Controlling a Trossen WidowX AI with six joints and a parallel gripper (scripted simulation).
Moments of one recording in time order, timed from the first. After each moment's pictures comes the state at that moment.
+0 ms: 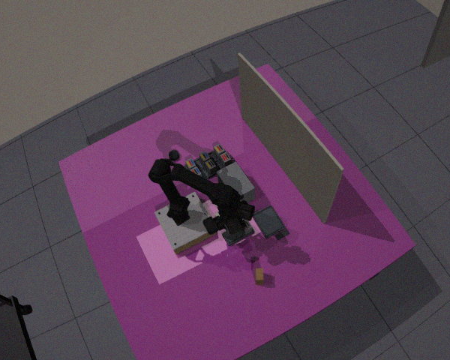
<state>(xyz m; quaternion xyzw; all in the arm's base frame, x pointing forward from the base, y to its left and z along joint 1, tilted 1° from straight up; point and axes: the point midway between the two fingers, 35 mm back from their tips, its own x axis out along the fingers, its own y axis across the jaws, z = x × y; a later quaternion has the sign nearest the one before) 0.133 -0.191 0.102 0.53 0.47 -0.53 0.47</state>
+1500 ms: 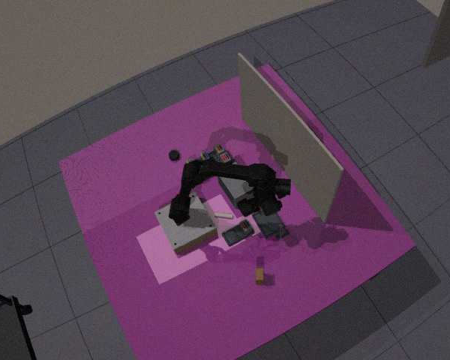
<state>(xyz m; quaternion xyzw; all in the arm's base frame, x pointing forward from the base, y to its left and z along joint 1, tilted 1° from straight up) 0.269 -0.230 0.161 0.53 0.46 -0.52 0.48</state>
